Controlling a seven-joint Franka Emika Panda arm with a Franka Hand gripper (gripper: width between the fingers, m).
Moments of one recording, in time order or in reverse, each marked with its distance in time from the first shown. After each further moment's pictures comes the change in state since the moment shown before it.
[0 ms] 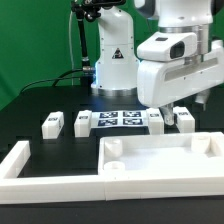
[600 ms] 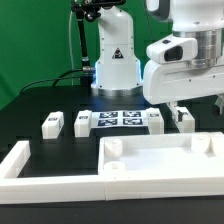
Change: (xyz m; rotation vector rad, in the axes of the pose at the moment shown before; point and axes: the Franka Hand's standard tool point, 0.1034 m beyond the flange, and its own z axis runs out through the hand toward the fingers) arm 0.000 -0.018 0.007 0.020 -0.026 0.335
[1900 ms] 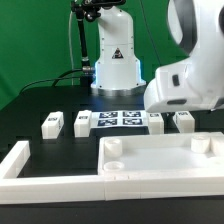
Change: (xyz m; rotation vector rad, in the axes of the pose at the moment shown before) arm -0.048 -0.009 0.024 0.040 -0.849 0.165
